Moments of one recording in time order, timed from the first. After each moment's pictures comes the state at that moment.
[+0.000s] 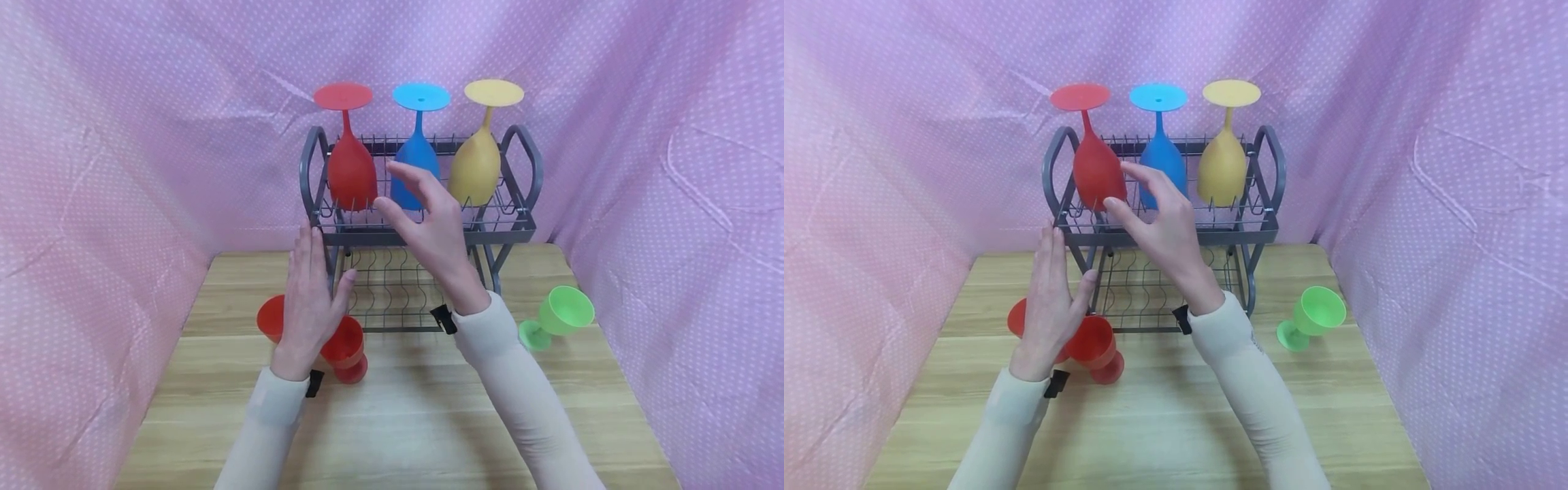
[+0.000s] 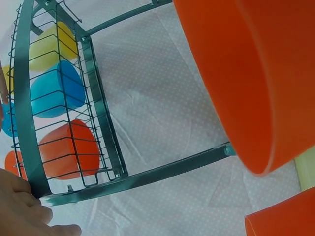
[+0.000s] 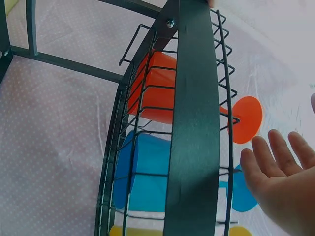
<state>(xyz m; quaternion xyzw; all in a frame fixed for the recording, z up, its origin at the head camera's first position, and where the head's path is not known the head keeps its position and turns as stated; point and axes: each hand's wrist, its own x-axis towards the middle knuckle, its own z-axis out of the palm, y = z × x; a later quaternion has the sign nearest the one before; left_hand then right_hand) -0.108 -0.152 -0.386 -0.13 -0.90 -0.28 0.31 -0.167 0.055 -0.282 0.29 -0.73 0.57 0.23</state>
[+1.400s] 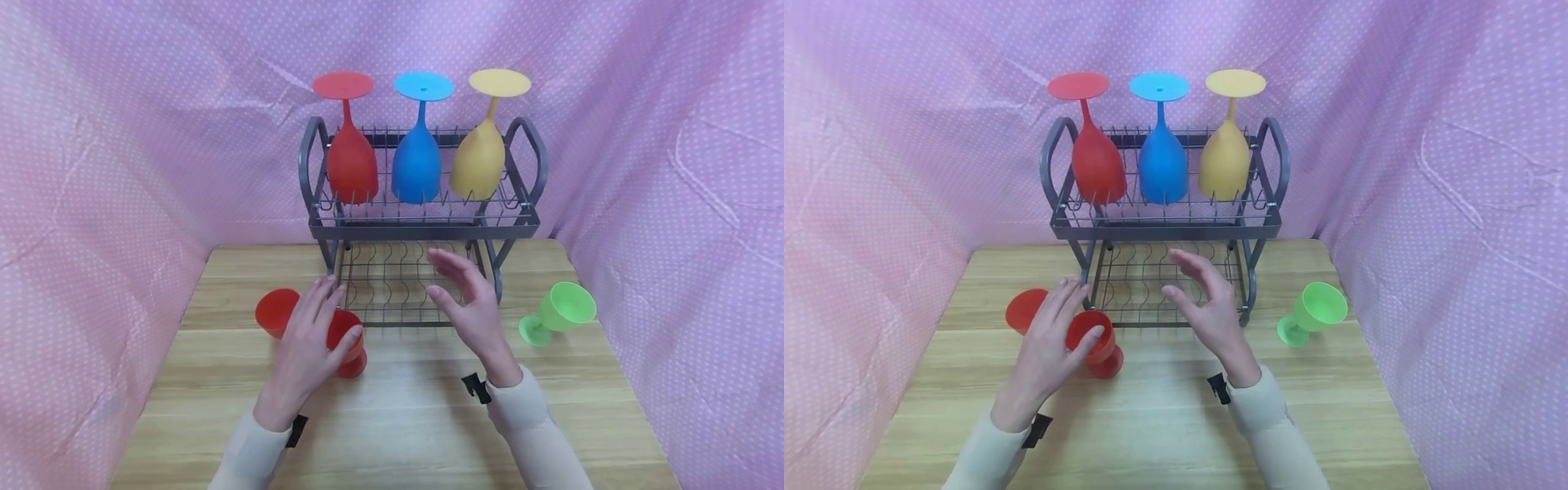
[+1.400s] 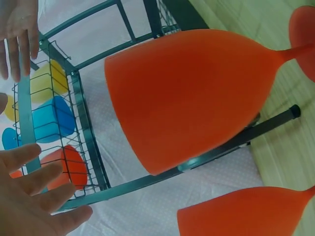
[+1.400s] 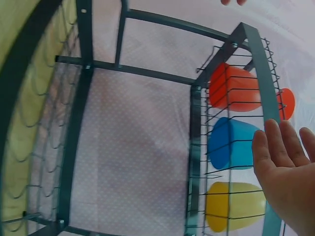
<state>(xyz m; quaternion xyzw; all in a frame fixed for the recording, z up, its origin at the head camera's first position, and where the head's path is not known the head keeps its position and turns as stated) -0.051 -0.163 -0.414 -0.18 -0.93 -0.25 0.22 -0.108 0.115 -0.388 0.27 -0.70 0.65 0.16</state>
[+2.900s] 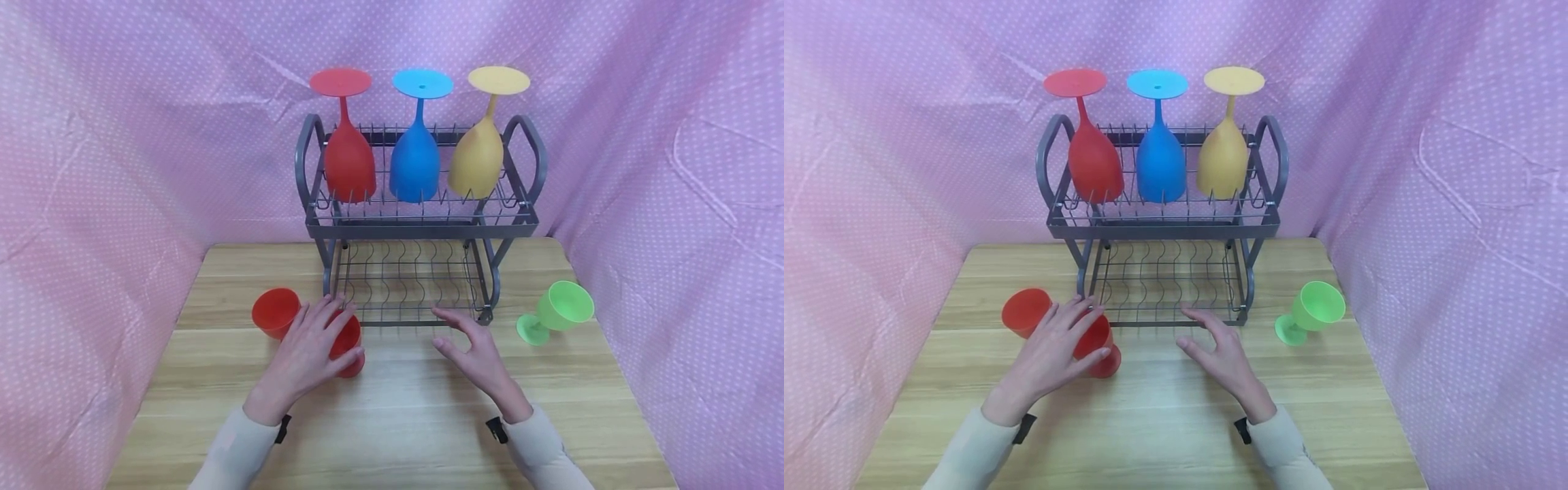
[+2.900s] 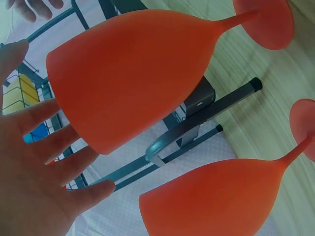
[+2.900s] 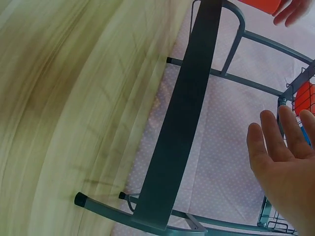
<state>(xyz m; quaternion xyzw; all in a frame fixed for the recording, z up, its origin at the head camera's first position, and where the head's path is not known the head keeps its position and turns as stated) -0.059 -0.175 -0.435 -0.22 -0.96 -0.14 0.06 -0.074 0.151 -0.482 0.22 -0.82 0.52 0.06</state>
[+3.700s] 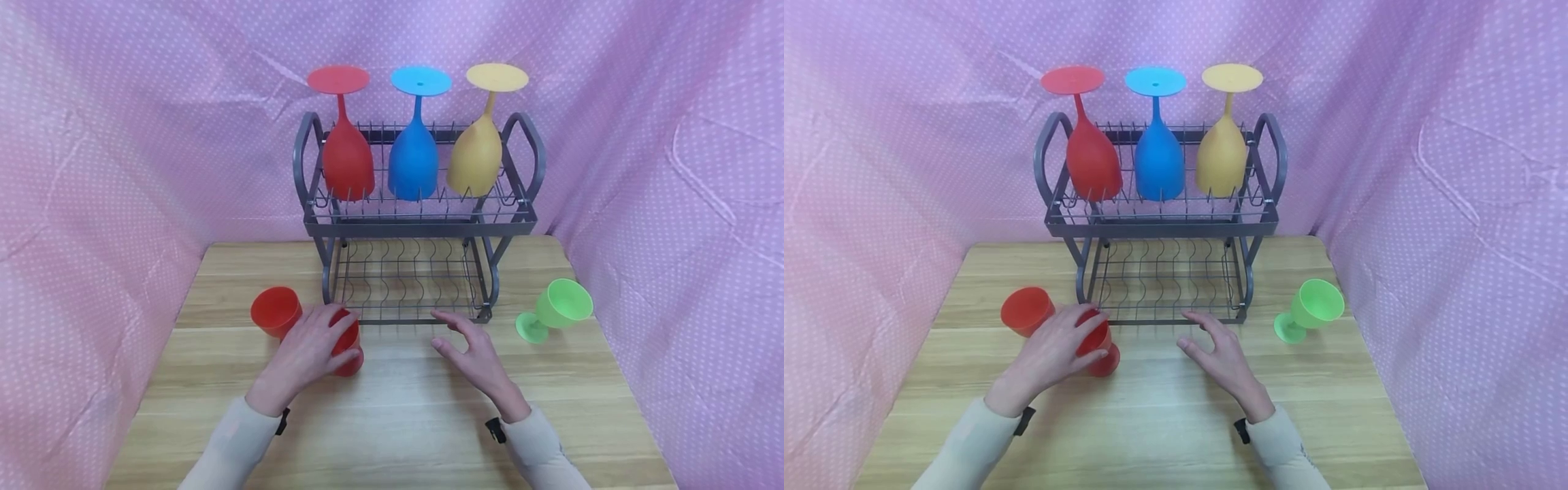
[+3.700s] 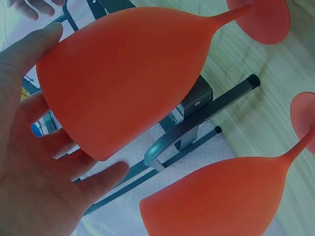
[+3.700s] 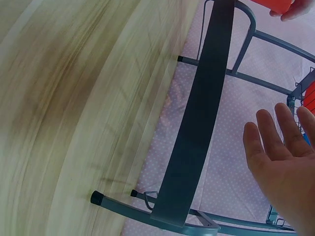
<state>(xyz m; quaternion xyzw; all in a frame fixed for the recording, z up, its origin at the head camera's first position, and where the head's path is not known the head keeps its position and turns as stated) -0.066 -0.173 -0.438 -0.25 -0.96 -0.10 0.02 -0.072 0.153 -0.490 0.20 -0.84 0.51 0.04</state>
